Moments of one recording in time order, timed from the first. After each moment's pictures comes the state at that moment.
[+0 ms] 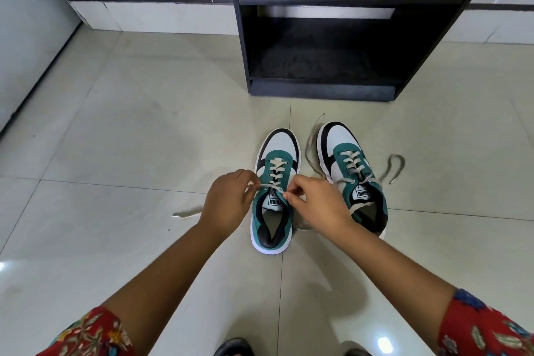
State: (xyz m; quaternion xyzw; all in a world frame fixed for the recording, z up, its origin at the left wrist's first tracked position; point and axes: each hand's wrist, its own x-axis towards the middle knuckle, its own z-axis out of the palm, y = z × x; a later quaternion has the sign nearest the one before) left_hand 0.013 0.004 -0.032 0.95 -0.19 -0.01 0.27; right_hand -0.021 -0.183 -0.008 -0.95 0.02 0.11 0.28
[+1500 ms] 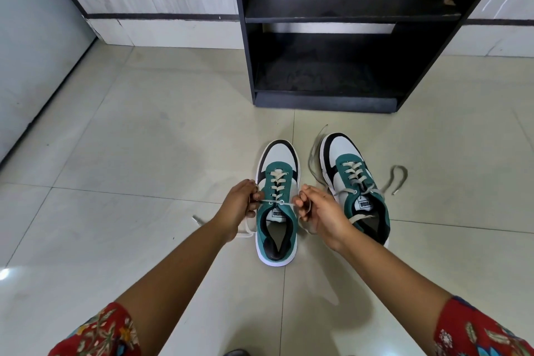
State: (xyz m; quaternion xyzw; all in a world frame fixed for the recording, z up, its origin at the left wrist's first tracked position) left_hand 0.024 -0.013 -0.021 0.67 0.16 -0.30 0.66; right_hand -0.018 -0.188 -0.030 -0.52 0.22 0.20 0.80
